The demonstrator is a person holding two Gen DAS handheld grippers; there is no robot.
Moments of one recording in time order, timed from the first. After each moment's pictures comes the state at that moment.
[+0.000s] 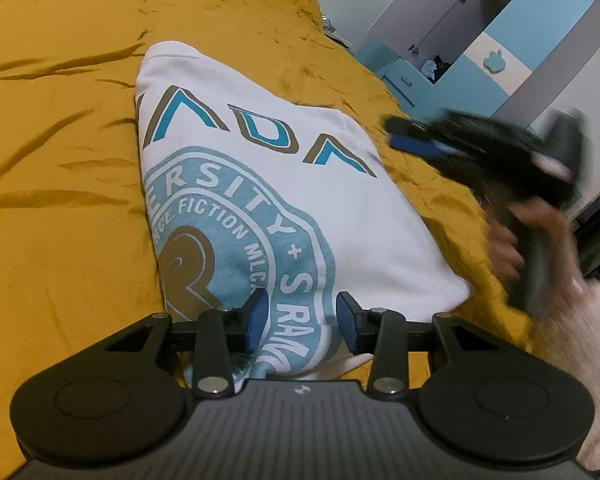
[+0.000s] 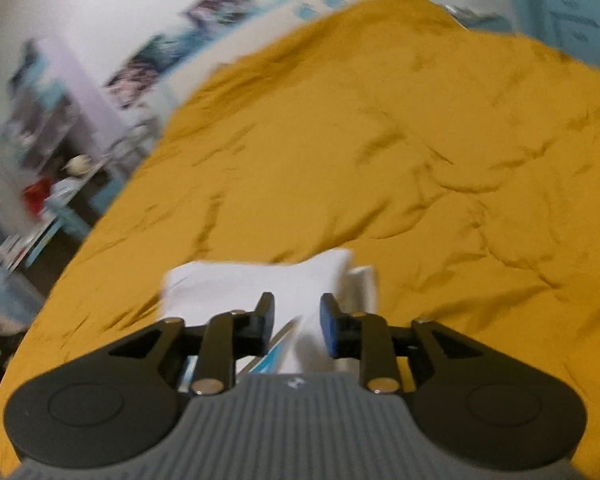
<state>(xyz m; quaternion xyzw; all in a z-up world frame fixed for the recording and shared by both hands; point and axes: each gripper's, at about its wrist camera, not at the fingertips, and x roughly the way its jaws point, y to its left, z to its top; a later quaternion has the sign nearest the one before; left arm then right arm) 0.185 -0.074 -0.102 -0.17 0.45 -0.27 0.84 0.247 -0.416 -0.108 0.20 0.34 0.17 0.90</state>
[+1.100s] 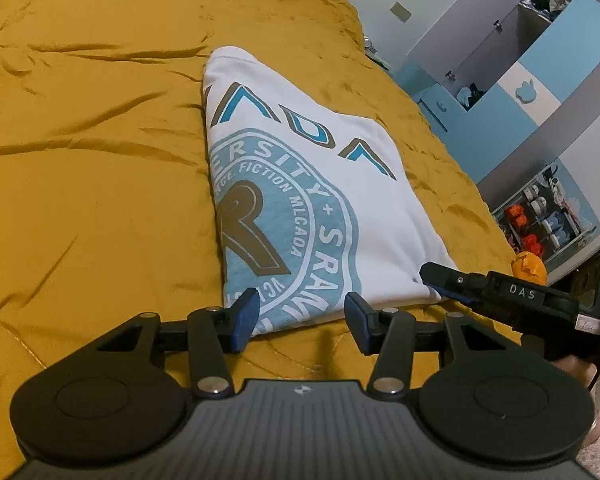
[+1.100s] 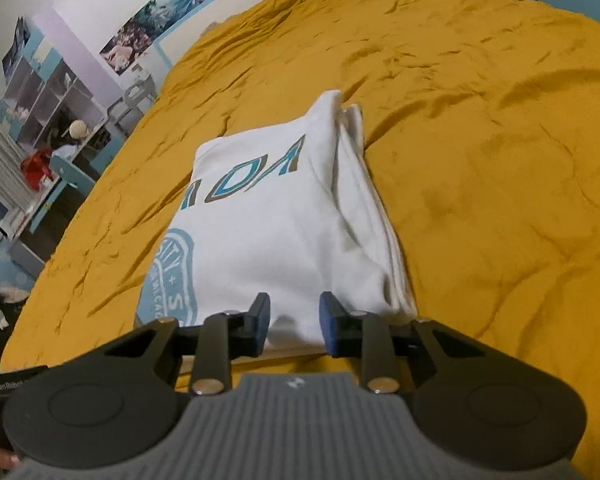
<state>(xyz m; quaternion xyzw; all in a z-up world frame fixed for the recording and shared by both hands) 0.134 -0.047 -0.090 -0.20 0.44 -0.20 0.85 0.112 -0.399 -0.146 0.22 0.40 0.14 0.88</state>
